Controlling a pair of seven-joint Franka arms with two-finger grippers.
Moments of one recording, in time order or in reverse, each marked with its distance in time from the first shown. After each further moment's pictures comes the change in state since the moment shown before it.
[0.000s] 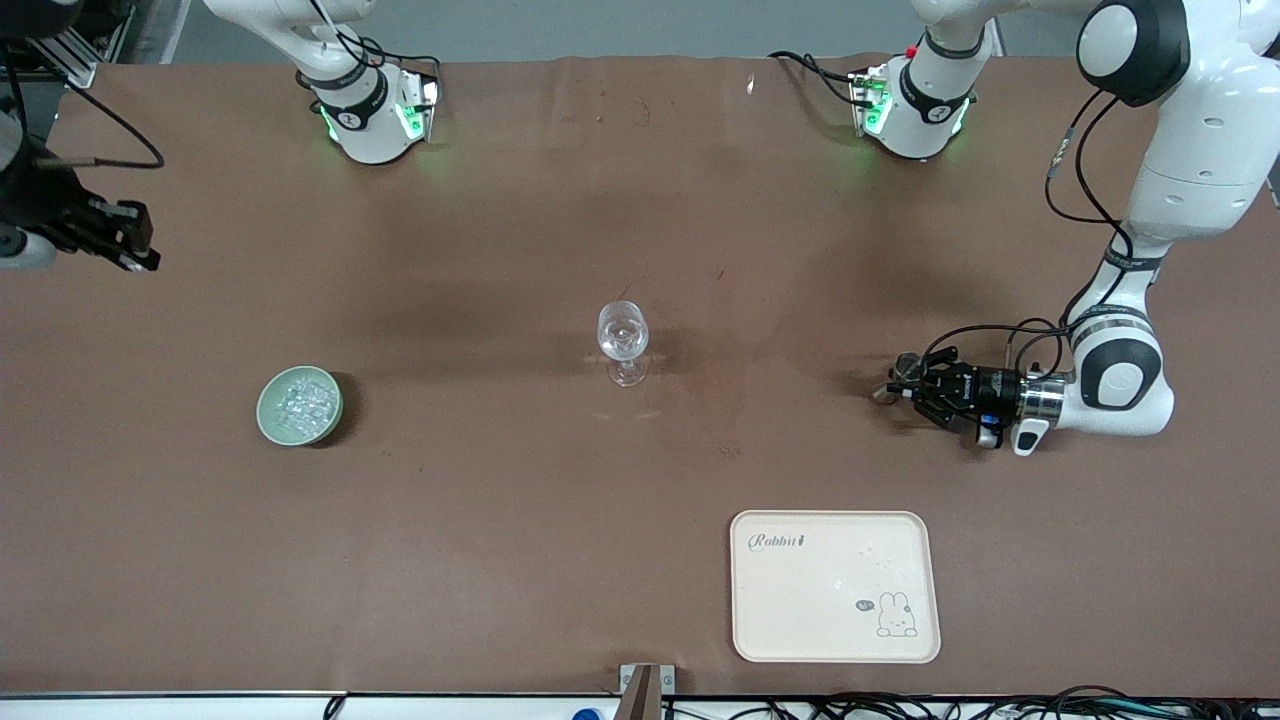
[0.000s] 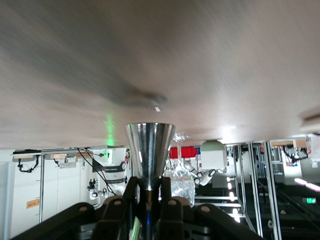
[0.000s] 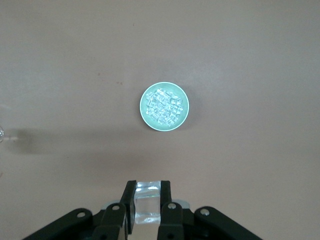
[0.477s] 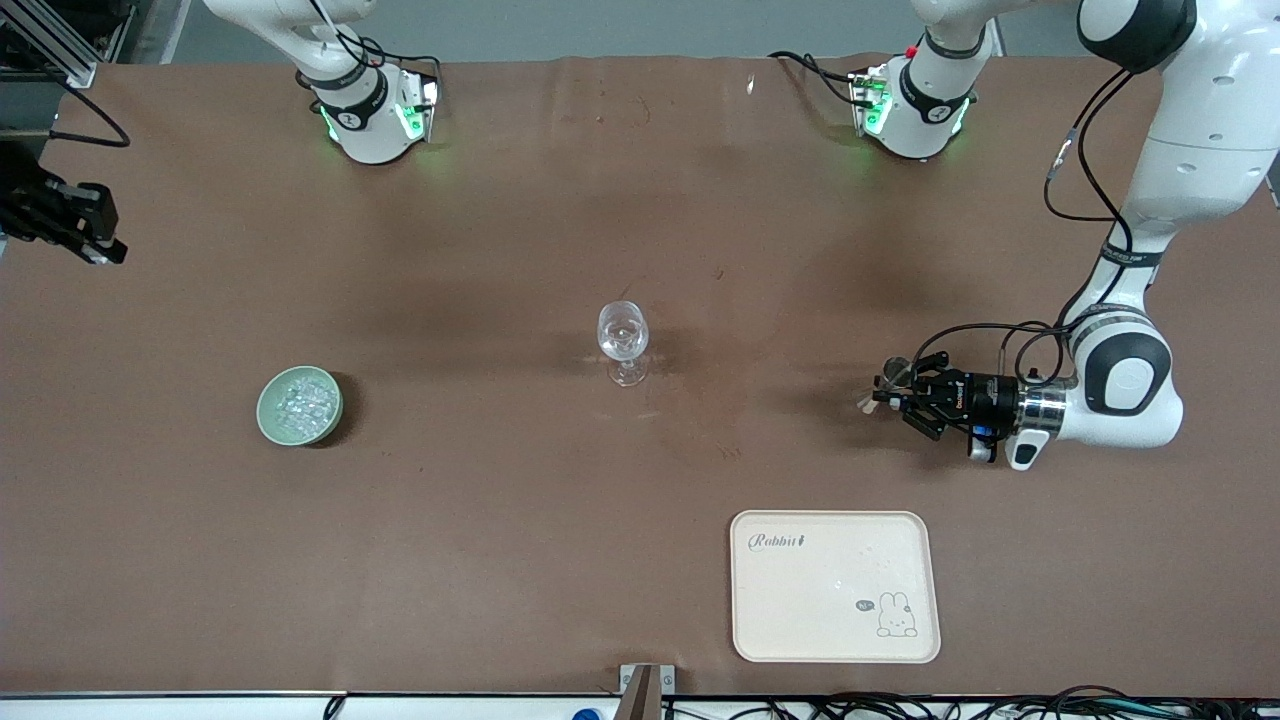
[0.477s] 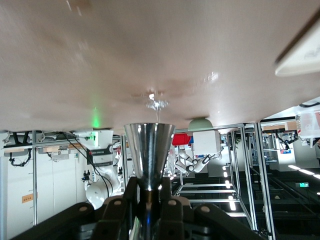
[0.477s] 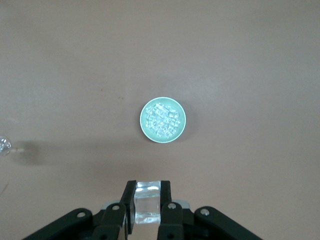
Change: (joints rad) left arm -0.002 -0.095 -0.098 0.018 -0.052 0.001 -0.132; right arm 0.000 0.046 -0.005 0.107 -0.001 -0.010 0.000
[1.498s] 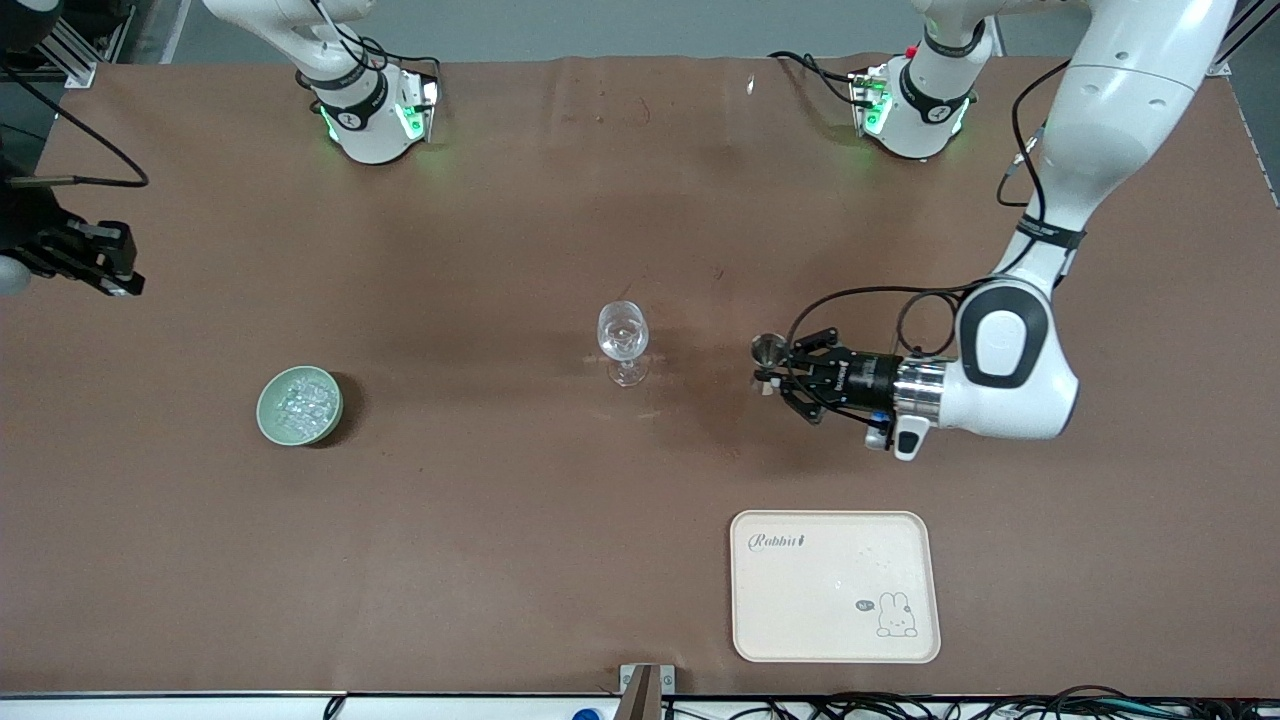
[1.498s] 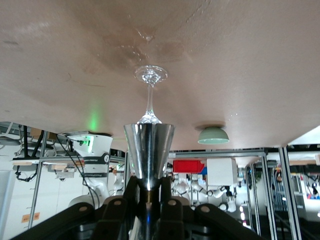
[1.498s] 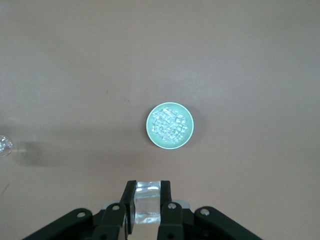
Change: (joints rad) left arm -0.267 -0.137 -0.109 -0.005 0.000 0.275 -0.330; right arm 0.051 0.092 0.005 0.076 0.000 -0.019 0.021
